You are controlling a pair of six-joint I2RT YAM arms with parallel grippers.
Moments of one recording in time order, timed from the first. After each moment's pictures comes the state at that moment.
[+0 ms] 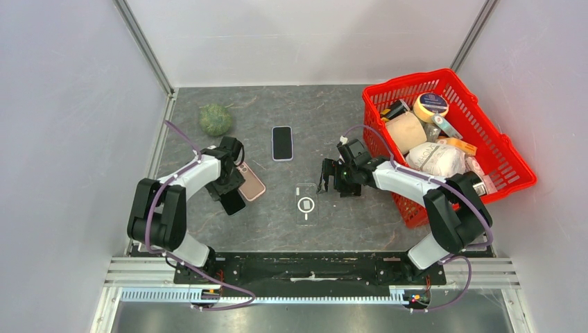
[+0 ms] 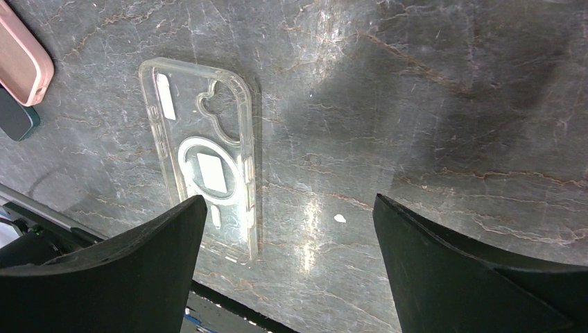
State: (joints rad) left arm -0.25 1.55 0.89 -0.73 -0.36 -0.90; right arm 0.55 1.57 0.89 -0.36 -0.20 0.62
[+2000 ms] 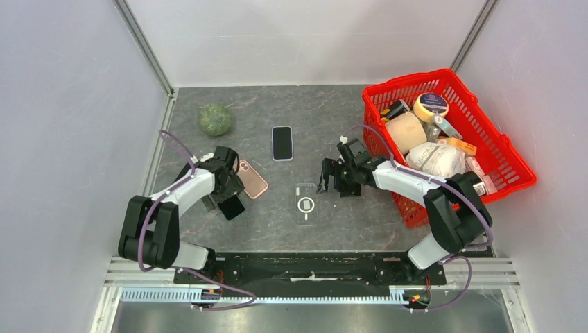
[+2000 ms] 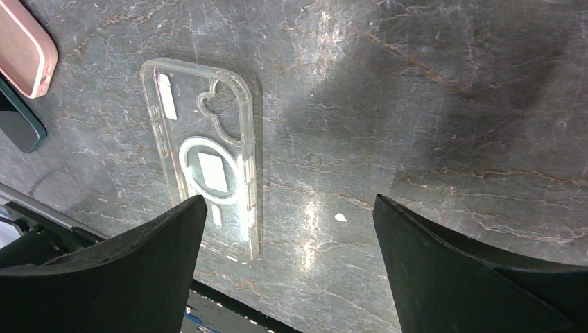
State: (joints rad) left arm -0.23 1.41 0.74 -0.64 -0.32 -0.82; right arm 0.55 1.57 0.89 -0.37 -0.20 0.62
